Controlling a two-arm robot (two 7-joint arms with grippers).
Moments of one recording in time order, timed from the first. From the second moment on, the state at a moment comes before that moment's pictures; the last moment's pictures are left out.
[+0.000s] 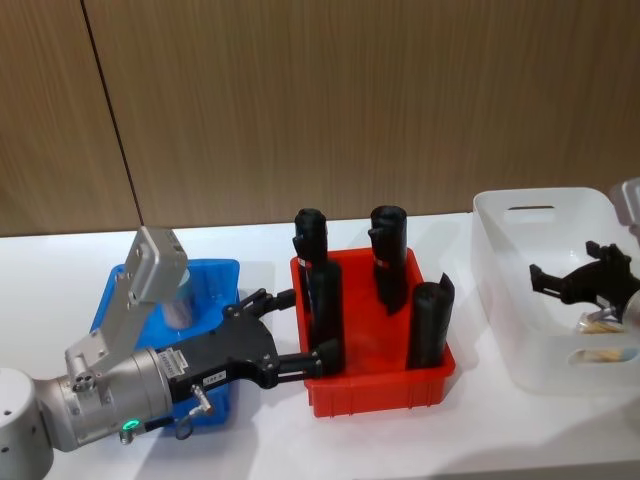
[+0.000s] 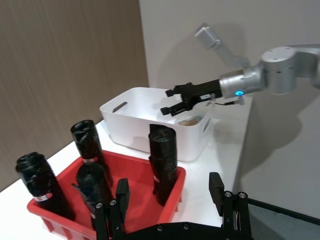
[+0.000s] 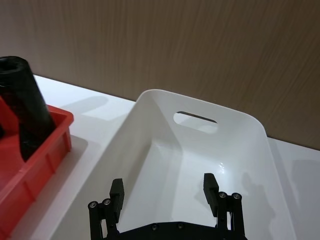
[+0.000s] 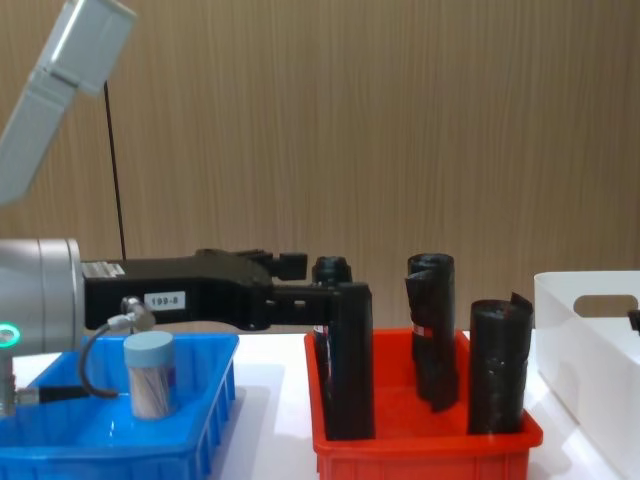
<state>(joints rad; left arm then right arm) -0.35 0.45 0.34 -1.48 -0.42 0.12 -0.80 0.47 0.39 -0.22 -1.16 0.18 0.22 0.23</state>
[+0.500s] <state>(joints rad) -0.32 0.43 0.37 -1.52 -0.36 0.09 -0.61 0.32 0.37 -0.22 -1.35 0.22 0.16 0.18</state>
